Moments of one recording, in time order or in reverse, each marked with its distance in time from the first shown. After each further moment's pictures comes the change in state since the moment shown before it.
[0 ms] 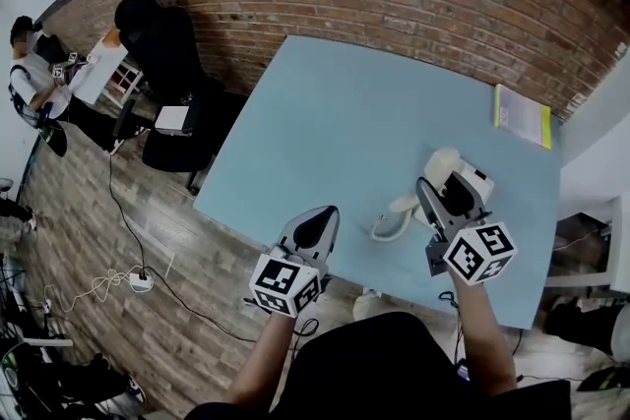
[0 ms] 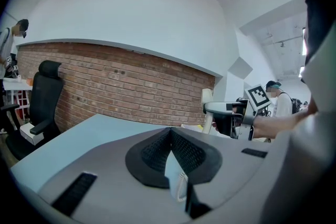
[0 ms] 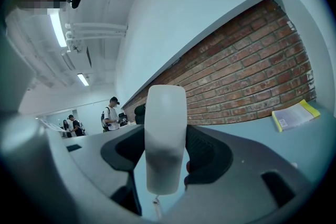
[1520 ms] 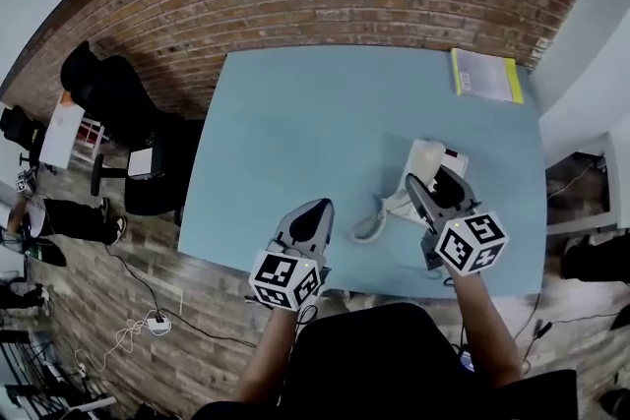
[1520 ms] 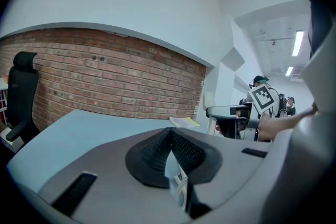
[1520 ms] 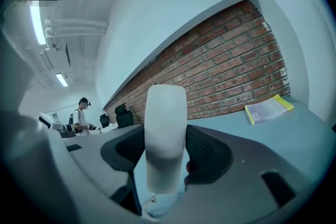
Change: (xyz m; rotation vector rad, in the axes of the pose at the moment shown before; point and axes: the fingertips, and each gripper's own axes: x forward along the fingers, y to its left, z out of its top) left arm 0.090 -0.020 -0.007 0.039 0.109 -0.148; right arm -0.022 -0.079 -0.018 0.072 0.022 -0.194
